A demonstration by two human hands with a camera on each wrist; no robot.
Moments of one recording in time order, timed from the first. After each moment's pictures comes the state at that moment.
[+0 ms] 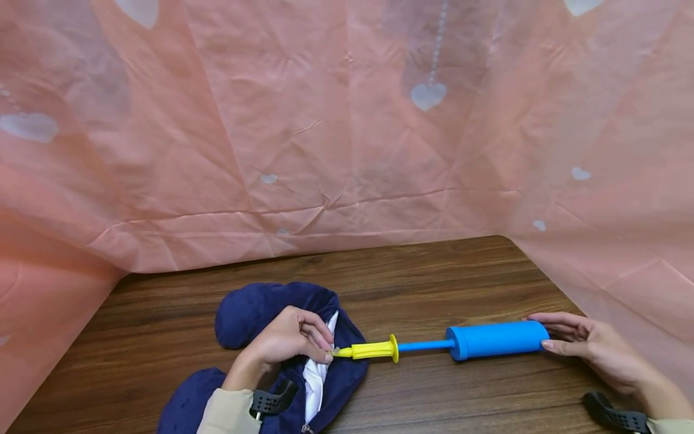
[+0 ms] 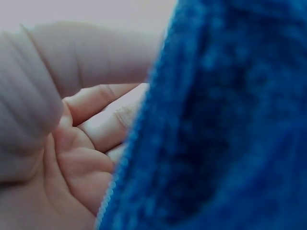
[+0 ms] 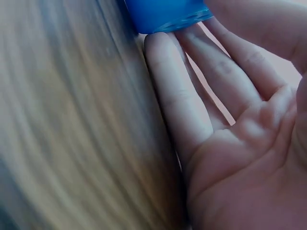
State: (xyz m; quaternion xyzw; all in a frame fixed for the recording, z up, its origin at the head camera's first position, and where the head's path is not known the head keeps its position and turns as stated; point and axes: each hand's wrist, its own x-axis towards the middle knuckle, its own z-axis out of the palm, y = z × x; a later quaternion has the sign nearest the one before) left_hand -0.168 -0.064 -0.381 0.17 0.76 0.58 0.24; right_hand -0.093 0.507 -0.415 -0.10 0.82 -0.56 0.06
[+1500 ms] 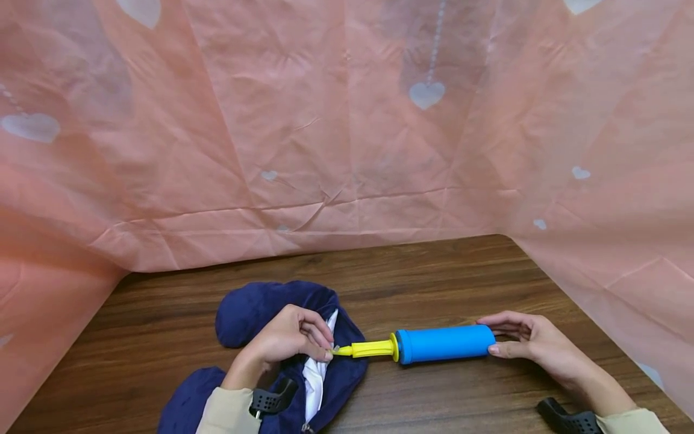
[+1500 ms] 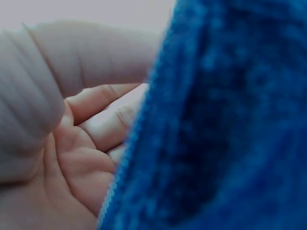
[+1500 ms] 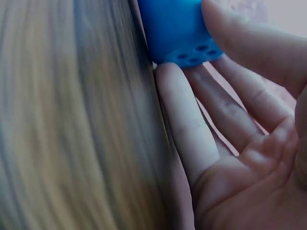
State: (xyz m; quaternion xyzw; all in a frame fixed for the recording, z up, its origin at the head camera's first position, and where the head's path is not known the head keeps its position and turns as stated) left_hand -0.166 -0.065 -0.380 0.18 0.76 0.58 0.24; right_hand -0.104 0.421 -0.406 -0.10 0.83 -0.54 0.09
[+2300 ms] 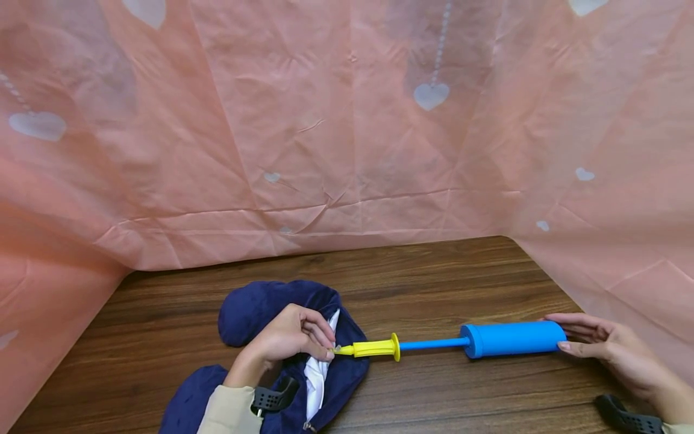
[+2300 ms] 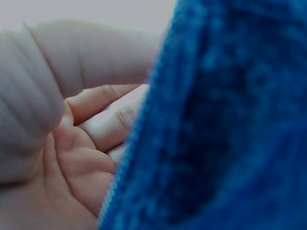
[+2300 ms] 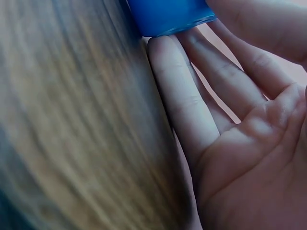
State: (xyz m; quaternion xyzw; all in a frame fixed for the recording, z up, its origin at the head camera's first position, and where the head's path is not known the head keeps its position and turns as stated) left_hand -0.166 -0.066 -0.378 0.18 0.75 0.59 0.24; right_hand -0.090 0.525 -0.416 -0.08 0.82 -0.57 0.03
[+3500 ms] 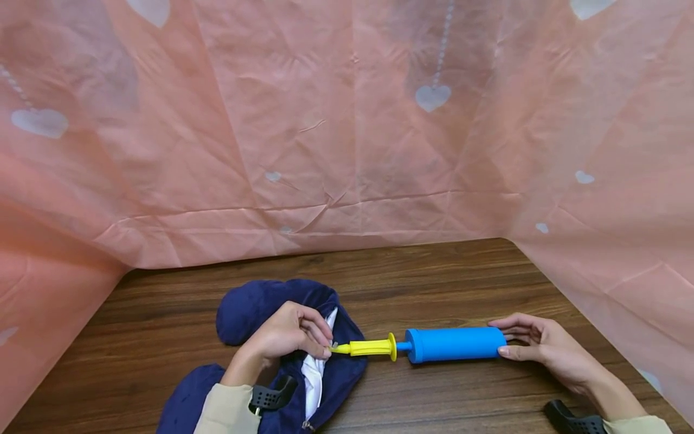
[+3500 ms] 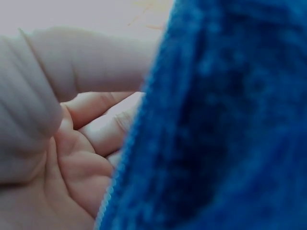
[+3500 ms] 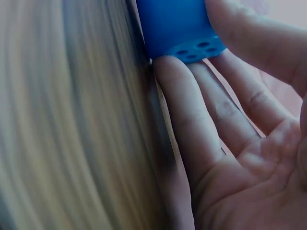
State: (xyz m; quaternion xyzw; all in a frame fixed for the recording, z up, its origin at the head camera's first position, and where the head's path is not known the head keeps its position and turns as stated) left_hand -0.166 -0.066 -0.372 0.17 0.76 0.58 0.24; right_hand -0.105 0.438 -0.408 -0.14 0.81 -0.56 0.08
